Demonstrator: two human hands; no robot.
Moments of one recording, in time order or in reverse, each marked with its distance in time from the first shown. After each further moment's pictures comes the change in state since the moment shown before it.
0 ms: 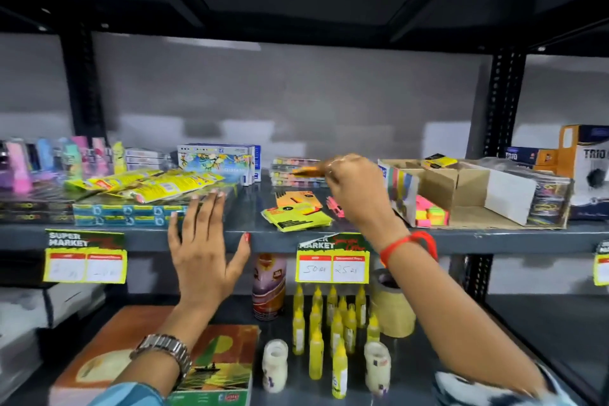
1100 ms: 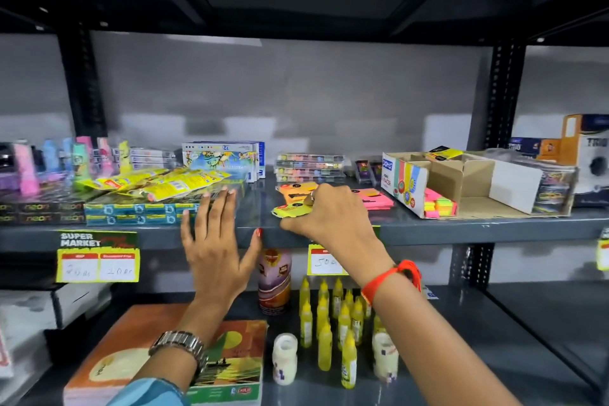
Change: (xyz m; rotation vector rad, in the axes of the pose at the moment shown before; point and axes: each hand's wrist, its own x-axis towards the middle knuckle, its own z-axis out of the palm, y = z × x) left_hand 0.000 0.000 0.003 -0.029 -0.023 0.021; right_hand -0.027 -0.072 -0.022 0.242 -0.400 0.436
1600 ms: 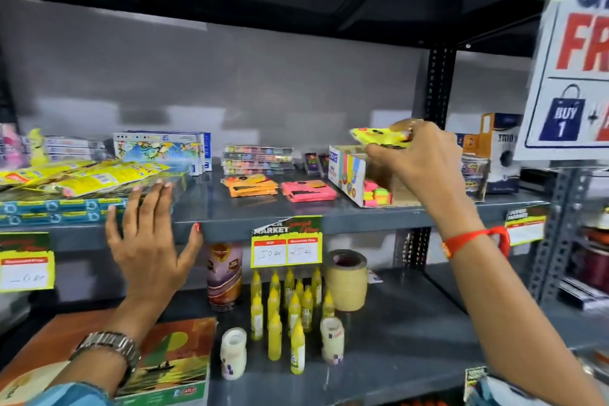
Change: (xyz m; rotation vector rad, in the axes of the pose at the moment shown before) left_hand -0.001 0.002 0.004 0.001 0.106 -0.002; right_hand -0.005 0.117 -0.114 0.054 0.529 0.133
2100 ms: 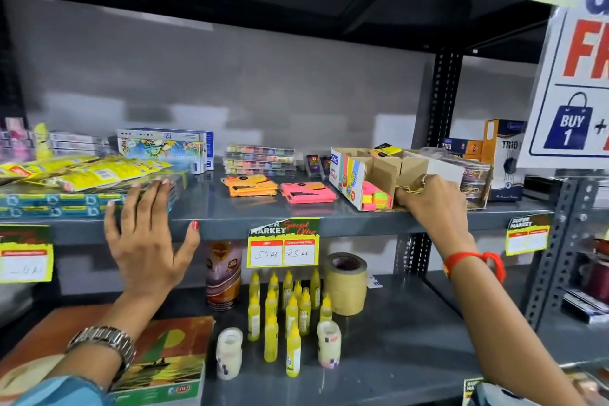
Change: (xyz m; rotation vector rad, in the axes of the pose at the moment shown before) left_hand 0.000 0.002 0.002 0.029 0.033 -0.024; right_hand -0.002 0.090 0.043 -0.252 -0.103 0.141
